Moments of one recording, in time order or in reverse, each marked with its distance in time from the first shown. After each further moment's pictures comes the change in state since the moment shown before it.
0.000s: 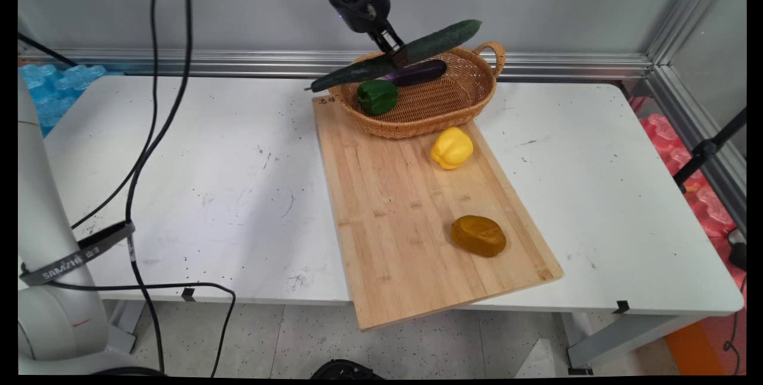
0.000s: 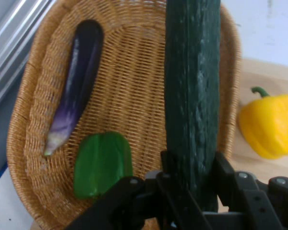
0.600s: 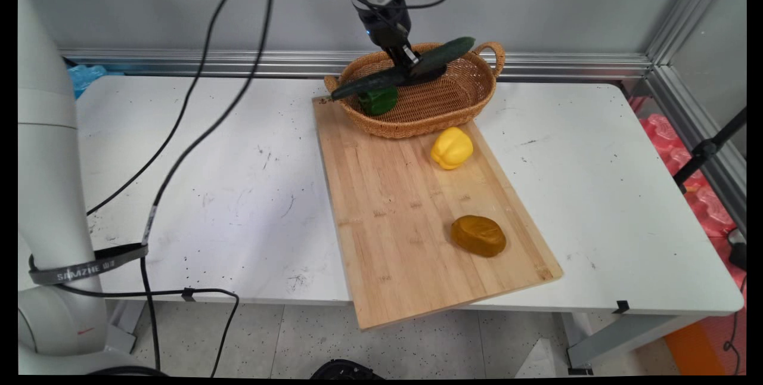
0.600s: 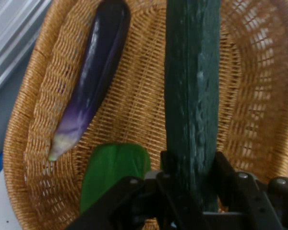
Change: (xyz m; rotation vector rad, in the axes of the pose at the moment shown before) arm 0.035 -0.006 0.072 0.062 -0.104 -0.078
